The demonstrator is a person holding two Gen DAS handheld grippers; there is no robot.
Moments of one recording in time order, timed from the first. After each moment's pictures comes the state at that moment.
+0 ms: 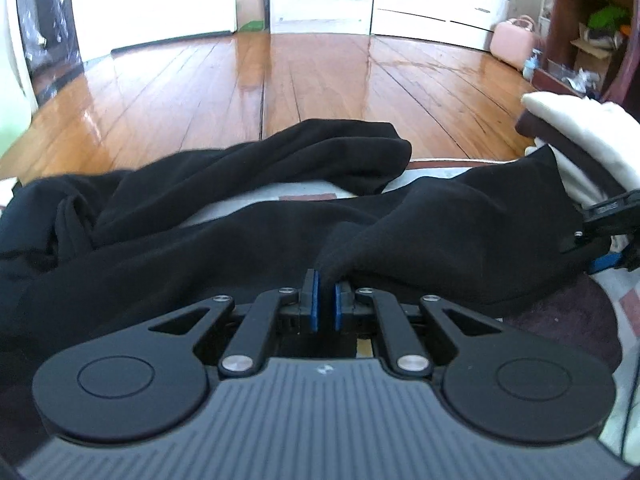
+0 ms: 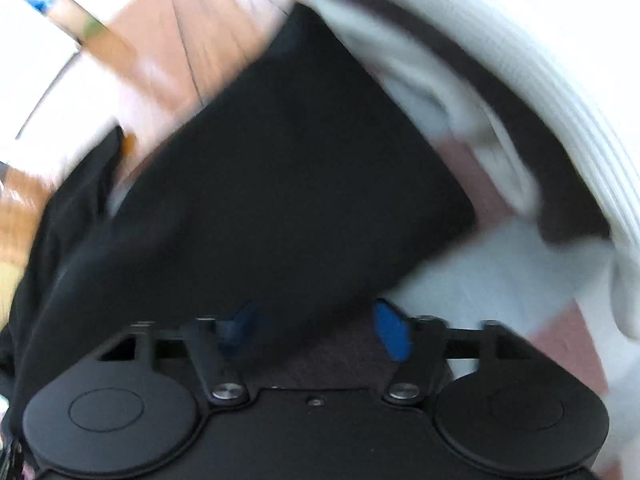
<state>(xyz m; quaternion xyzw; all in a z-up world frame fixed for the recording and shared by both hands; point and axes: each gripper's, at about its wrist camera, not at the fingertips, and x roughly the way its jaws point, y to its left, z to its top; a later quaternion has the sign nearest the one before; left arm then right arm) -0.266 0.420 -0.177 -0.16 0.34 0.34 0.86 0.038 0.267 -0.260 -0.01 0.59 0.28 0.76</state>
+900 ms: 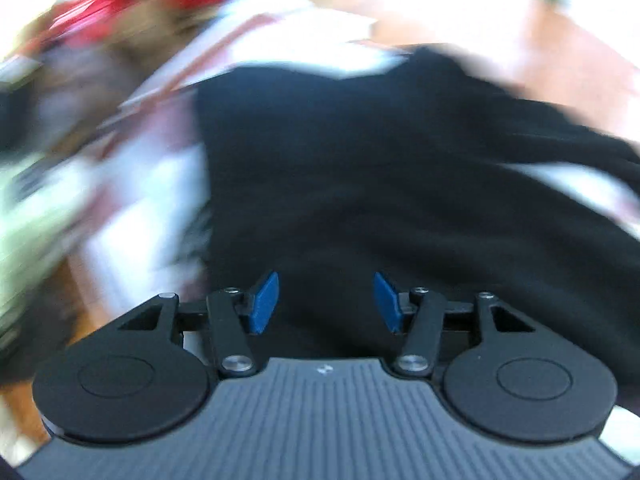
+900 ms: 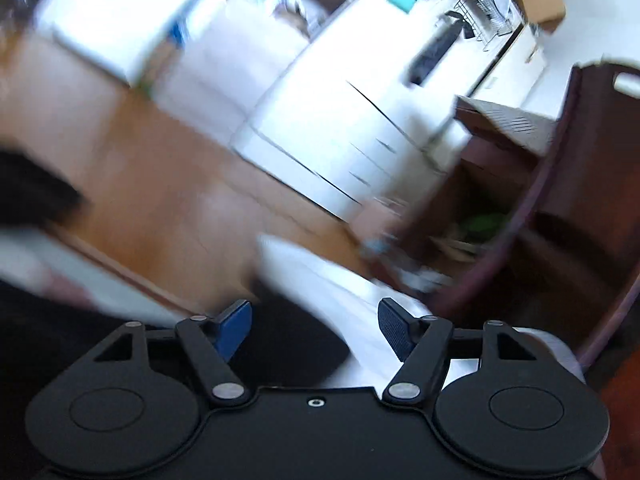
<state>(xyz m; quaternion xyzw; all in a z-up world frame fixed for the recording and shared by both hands) -0.536 0.479 -0.158 -0.33 0.37 0.64 0.58 -0.076 0.279 -0.172 -0.30 0.07 0.30 0.90</state>
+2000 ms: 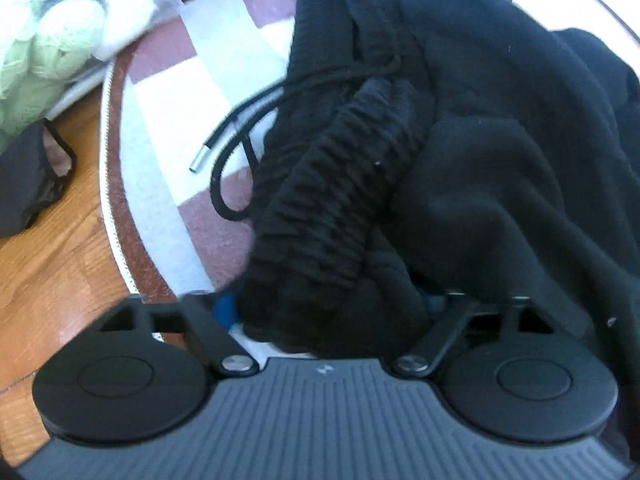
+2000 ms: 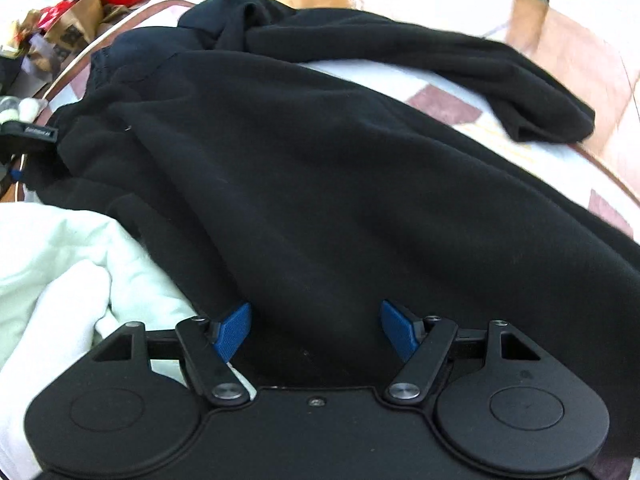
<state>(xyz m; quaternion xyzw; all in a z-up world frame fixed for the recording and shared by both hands) -0.556 0.484 -0.258 -0.45 0.30 0.68 0.50 -0.213 0.363 -0.265 -0.34 0.37 0.67 0.54</state>
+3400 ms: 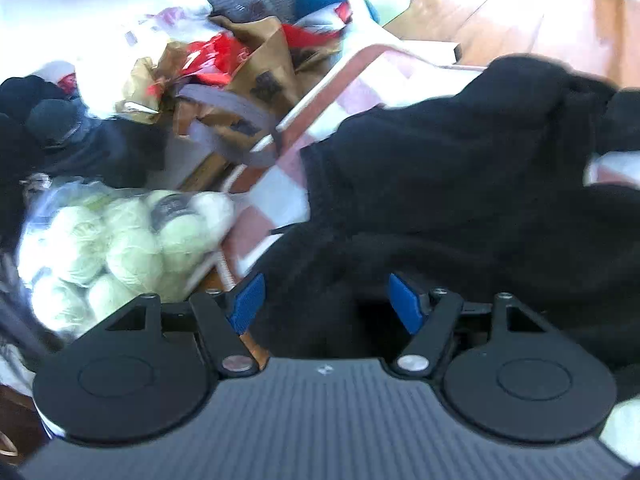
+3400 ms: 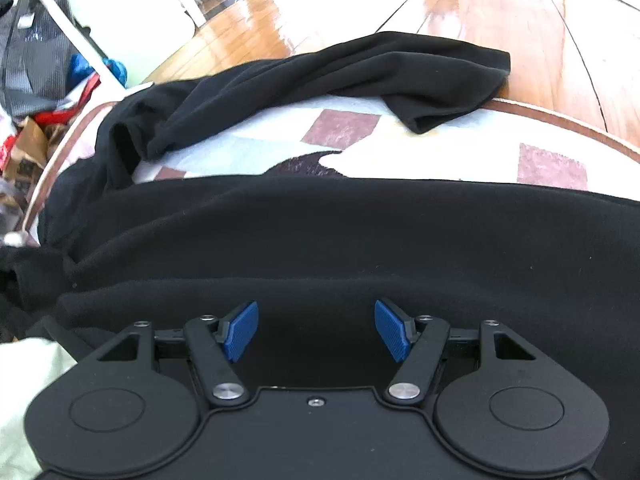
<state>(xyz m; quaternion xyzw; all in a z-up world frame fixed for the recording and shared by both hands) -0.527 0.420 -0.173 -0.19 0.40 0.71 0.55 -0.120 0.373 -0.253 -0.19 0.47 0.63 0.59</state>
